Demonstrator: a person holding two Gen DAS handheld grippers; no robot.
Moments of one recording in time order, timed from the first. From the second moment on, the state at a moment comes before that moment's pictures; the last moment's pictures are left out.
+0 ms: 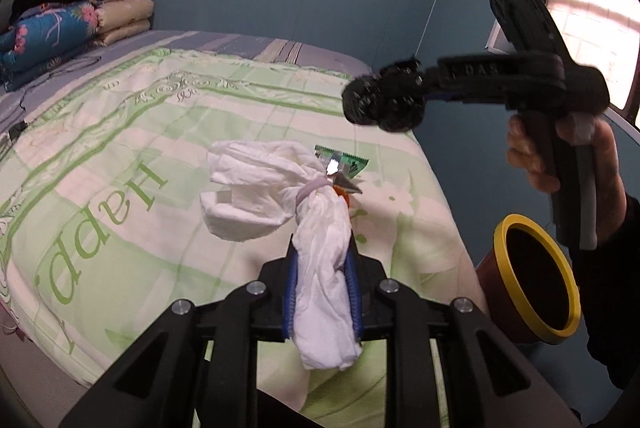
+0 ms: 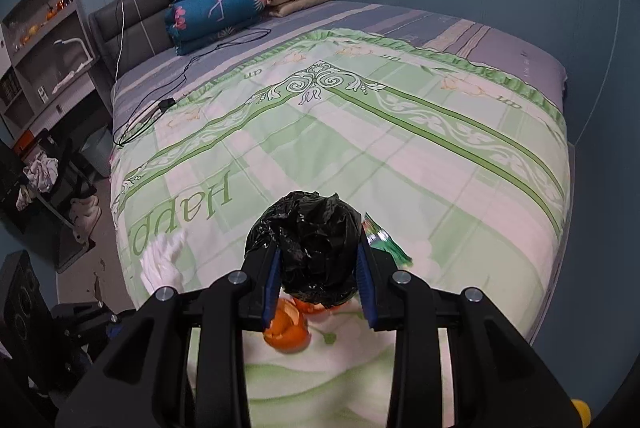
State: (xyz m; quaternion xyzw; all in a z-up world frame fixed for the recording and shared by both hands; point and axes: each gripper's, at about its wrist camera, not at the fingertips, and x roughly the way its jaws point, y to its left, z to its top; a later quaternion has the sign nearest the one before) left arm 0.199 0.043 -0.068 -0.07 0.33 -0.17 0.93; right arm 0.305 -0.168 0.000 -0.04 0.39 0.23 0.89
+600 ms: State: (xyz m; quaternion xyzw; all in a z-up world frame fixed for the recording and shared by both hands) left arm 0.151 -0.016 0.003 -0.05 0.29 -0.20 0.93; right arm 0.198 -0.281 0.021 0.05 0.34 0.19 0.92
